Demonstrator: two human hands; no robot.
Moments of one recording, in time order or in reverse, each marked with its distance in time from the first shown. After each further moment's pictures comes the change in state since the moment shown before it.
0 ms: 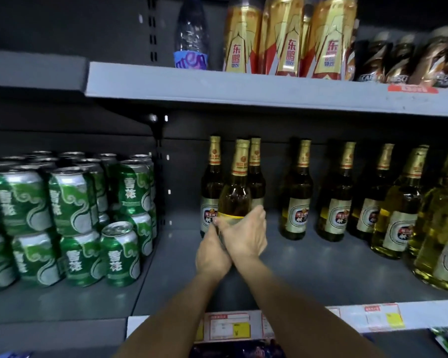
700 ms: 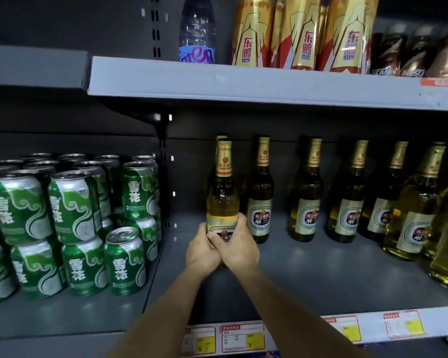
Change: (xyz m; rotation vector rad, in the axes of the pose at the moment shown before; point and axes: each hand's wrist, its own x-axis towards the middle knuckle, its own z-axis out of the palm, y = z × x) left_hand 0.033 -0.032 -0.025 -0.028 -0.073 -0.035; right_hand -0.006 0.013 0.032 -0.075 -0.303 -0.105
